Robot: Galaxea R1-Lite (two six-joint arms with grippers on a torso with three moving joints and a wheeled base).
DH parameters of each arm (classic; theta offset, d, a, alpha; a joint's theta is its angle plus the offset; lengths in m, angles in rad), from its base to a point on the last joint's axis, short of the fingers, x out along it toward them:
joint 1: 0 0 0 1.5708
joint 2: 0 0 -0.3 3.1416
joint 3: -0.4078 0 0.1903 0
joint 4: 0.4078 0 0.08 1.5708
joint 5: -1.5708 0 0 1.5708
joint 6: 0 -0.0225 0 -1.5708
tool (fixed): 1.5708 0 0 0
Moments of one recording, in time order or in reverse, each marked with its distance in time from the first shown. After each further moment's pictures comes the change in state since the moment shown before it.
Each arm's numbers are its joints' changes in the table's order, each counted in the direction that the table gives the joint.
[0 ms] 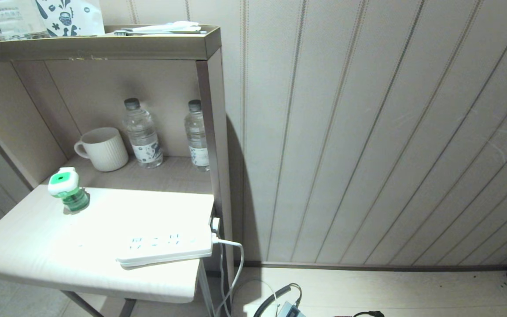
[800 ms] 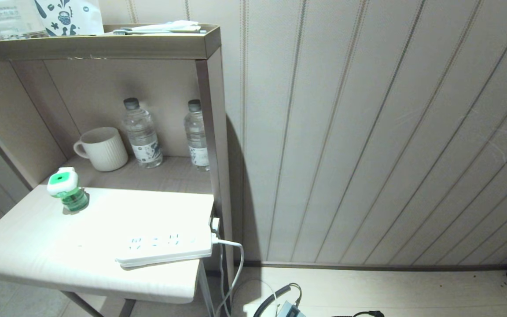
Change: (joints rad) left arm 0.002 -0.537 0.090 -0.669 0.326 -0.007; right arm -0.001 0.001 0.000 0.000 0.001 -0.001
